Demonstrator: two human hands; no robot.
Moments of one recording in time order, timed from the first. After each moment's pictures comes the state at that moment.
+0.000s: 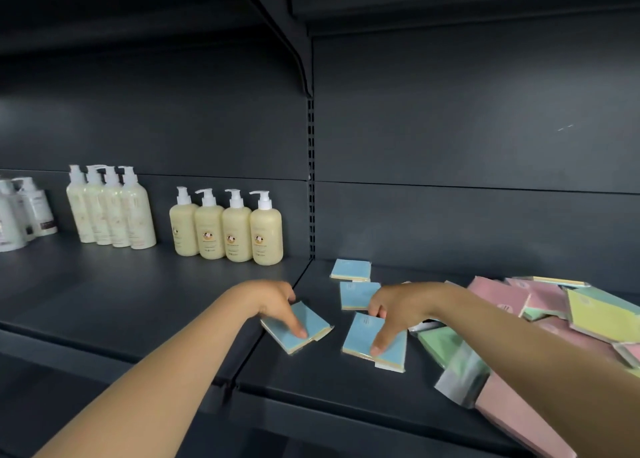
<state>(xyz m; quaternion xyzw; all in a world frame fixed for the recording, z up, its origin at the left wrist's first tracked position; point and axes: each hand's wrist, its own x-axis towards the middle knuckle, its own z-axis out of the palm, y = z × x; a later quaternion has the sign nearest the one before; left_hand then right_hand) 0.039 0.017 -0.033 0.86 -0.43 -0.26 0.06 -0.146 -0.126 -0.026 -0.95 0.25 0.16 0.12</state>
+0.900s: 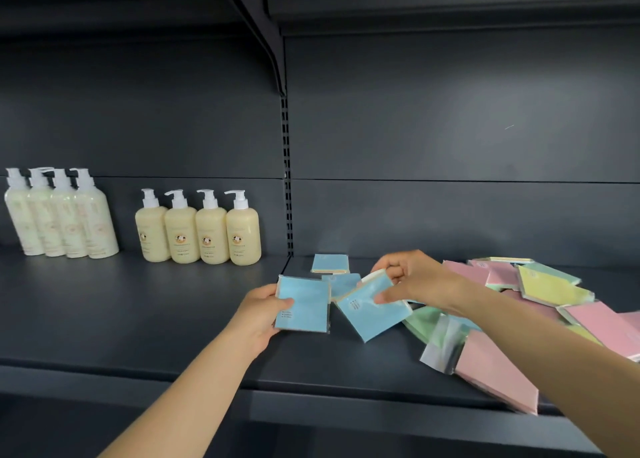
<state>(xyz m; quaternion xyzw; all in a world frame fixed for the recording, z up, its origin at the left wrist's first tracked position) 0.007 0.036 -0.063 0.63 -0.23 -0.38 0.63 -0.200 -0.104 -0.014 -0.85 0.26 -0.16 0.42</state>
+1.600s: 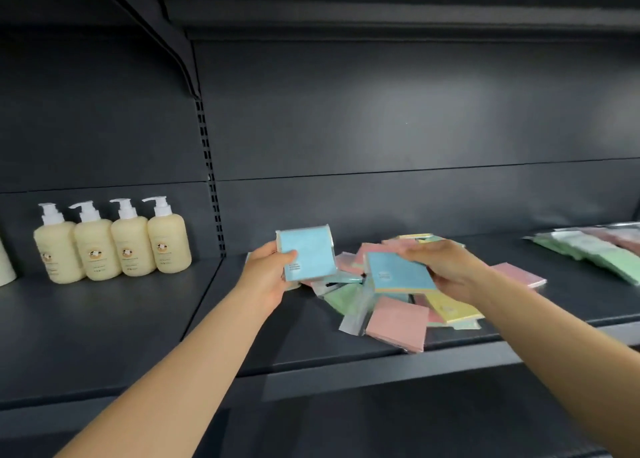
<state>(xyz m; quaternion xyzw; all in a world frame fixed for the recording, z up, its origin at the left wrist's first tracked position) -0.095 -0.004 -0.010 0.51 -0.30 -0.43 0.68 -0.330 -0.095 -0.005 -0.60 0.39 -0.37 0.60</state>
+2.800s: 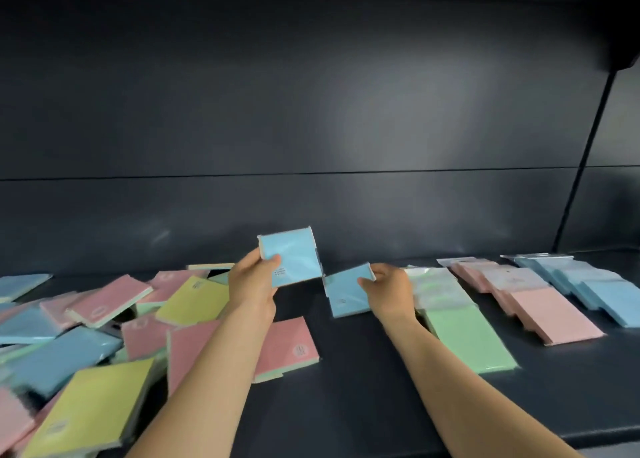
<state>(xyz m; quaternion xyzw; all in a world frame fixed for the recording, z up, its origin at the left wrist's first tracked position) -0.436 -0.304 -0.043 0.53 -0.18 -0.31 0.77 -0.584 -0.394 -0.082 -0.65 0.53 -0.41 0.35</state>
